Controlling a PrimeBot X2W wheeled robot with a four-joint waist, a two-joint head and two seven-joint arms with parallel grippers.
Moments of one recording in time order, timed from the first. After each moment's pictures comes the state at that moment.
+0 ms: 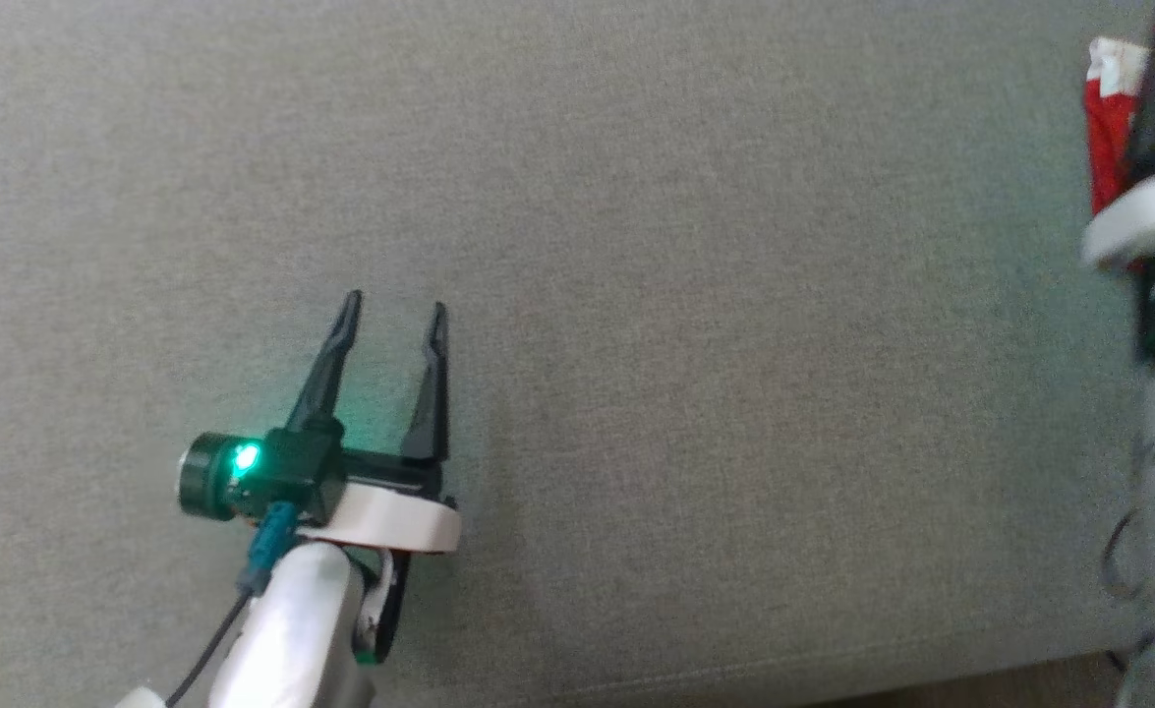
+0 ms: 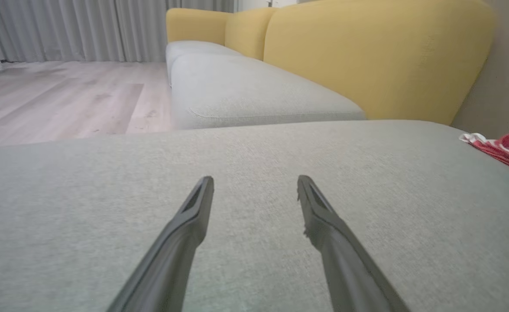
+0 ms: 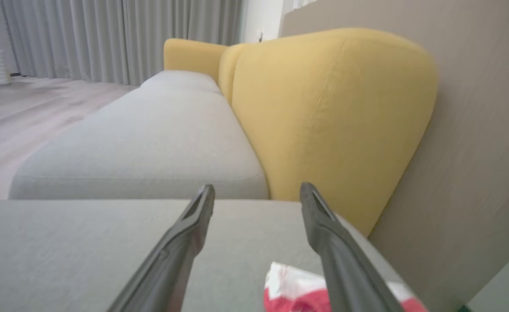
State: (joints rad) left arm -0.28 0.05 -0.30 0.30 -0.15 0.01 -0.26; right arm -0.74 -0.20 -0.23 0.67 -0.09 0.13 -0.26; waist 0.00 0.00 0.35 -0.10
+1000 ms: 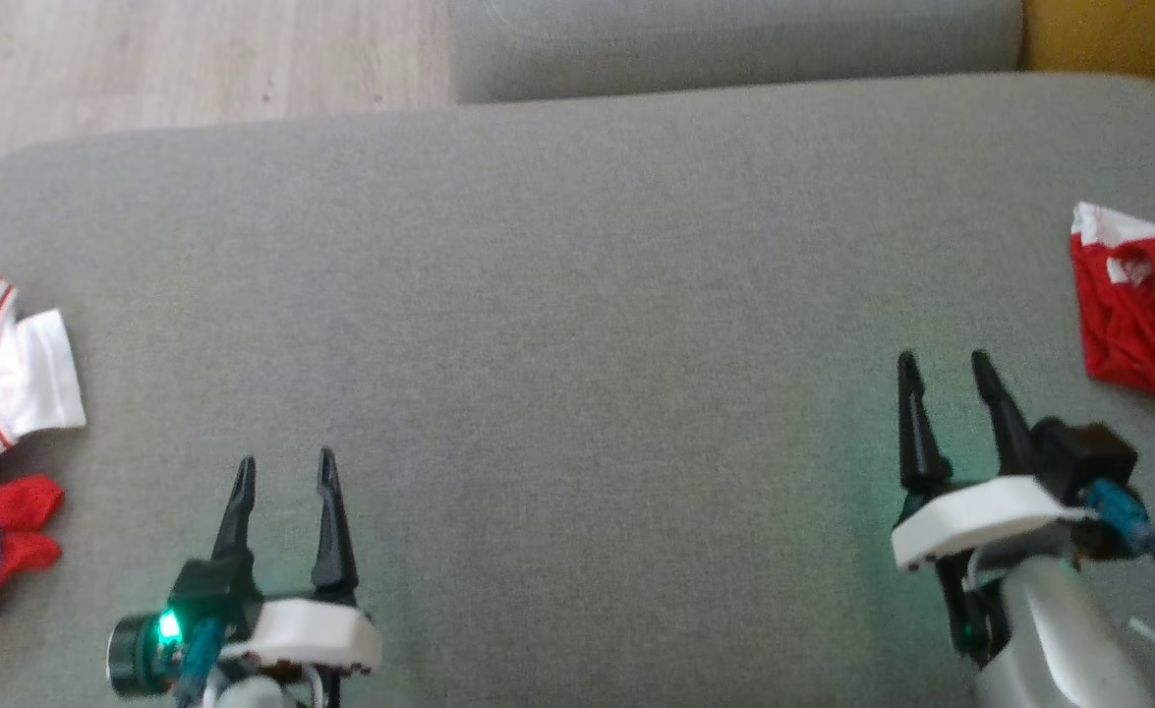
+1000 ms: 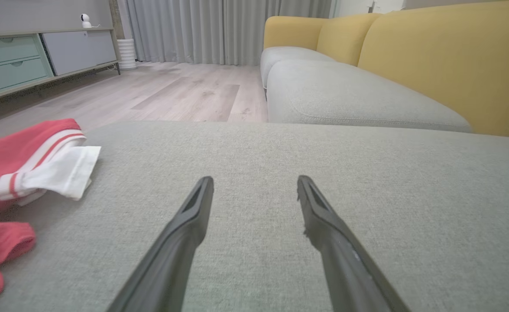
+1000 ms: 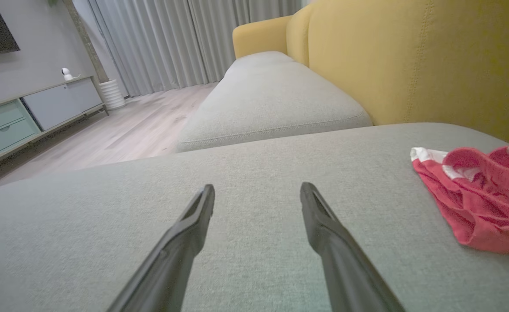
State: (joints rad) left arm -0.09 0.05 -0.11 0.39 -0.18 0.05 -0.26; right arm -0.23 -0.05 0.01 0.52 0.17 0.13 -0.26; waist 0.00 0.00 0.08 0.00
